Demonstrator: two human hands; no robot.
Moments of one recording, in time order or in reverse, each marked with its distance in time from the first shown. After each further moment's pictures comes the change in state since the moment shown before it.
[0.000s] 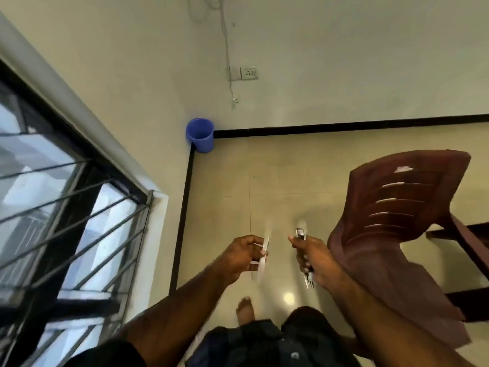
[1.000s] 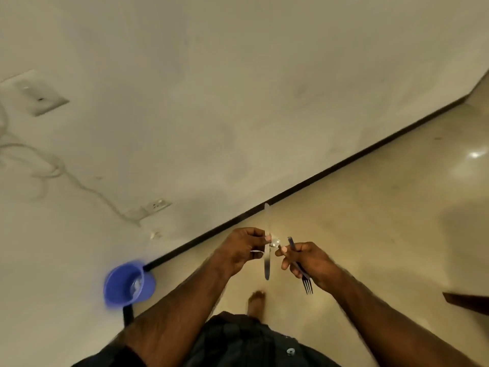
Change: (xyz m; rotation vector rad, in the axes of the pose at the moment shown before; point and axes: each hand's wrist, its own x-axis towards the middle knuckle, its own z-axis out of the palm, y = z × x) left_hand 0.564 0.601 0.145 0.337 -0.254 0.070; right_hand 0.478 -0.492 -0.191 0.094 0.000 -0.190
